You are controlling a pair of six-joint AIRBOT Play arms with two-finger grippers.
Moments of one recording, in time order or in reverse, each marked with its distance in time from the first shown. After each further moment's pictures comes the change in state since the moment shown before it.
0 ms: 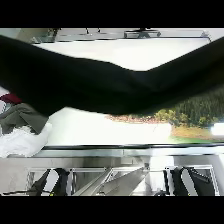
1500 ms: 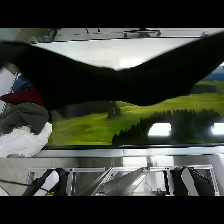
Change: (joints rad) left arm -0.198 -0.105 -0.203 -0.087 0.048 0.230; right arm -0.122 -0.019 -0.144 0.273 -0.160 -0.111
